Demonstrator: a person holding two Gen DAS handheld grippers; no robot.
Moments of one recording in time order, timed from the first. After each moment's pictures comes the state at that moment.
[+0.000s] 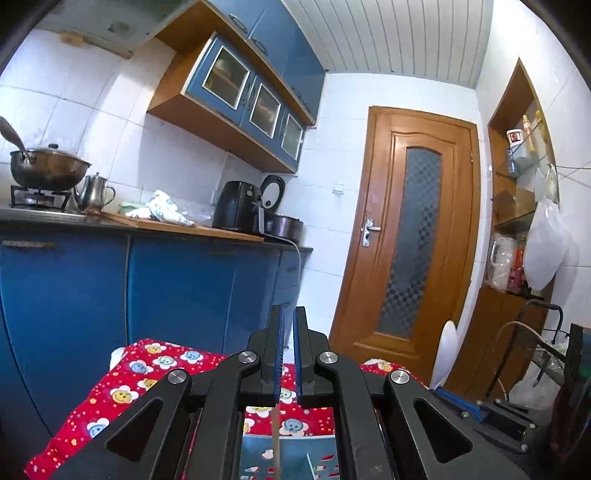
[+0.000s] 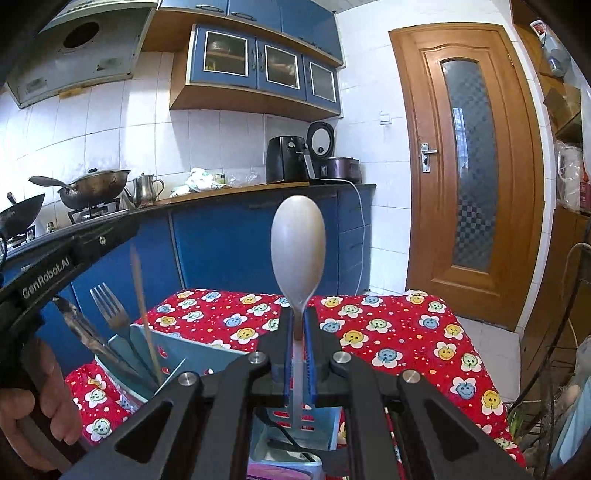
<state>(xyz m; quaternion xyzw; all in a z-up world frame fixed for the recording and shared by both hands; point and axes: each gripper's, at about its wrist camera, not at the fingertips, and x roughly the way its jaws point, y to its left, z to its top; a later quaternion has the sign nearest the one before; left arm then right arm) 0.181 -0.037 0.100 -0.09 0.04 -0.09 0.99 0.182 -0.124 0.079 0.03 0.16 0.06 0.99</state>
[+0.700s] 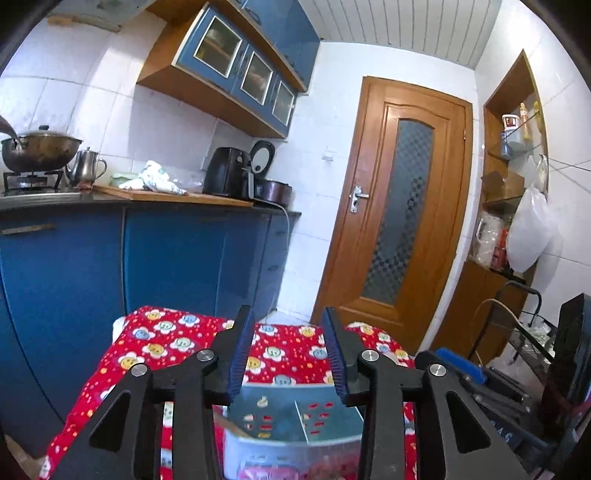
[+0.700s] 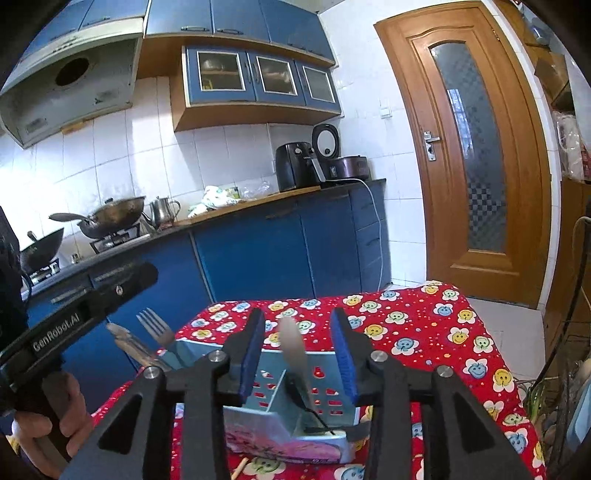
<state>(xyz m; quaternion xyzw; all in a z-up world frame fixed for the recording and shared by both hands) 0.147 -0.026 0.112 -0.09 0.12 -0.13 0.98 0.148 -0.133 0.100 0.09 0.15 0.09 0.98</state>
